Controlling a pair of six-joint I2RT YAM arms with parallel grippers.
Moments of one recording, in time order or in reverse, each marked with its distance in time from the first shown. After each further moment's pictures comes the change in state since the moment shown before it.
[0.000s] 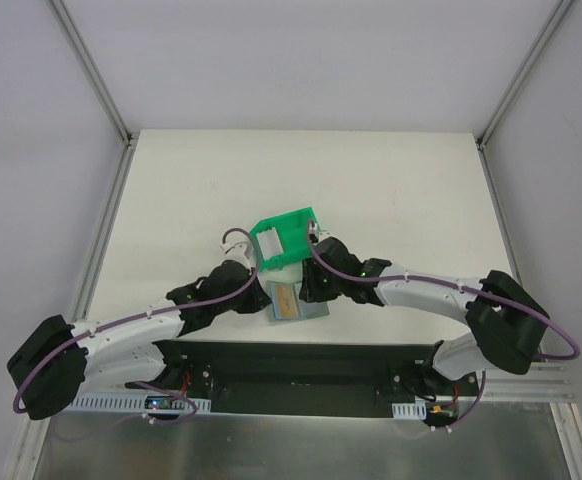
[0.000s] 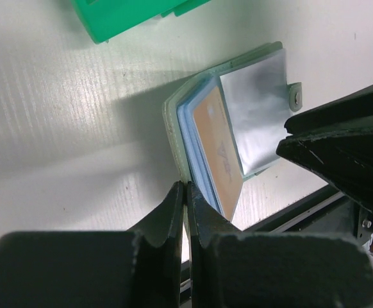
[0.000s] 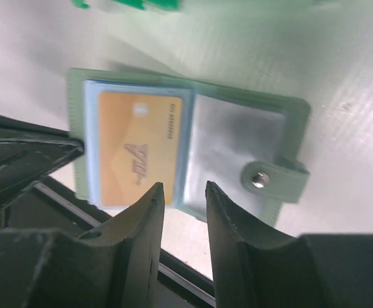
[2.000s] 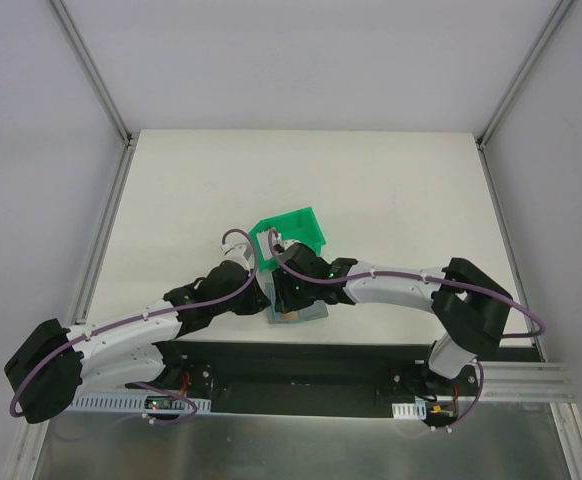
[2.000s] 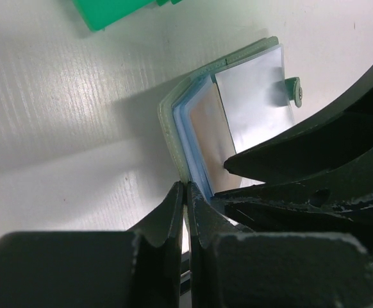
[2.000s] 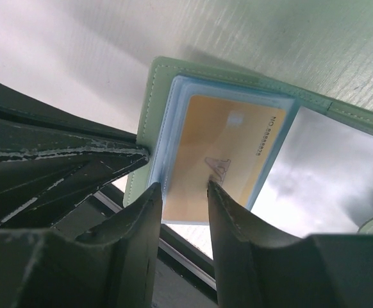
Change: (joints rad) left arm 0.000 -0.040 0.000 -0.035 0.020 0.010; right arm 0.126 0.189 0.193 -0.081 -0.024 -0.029
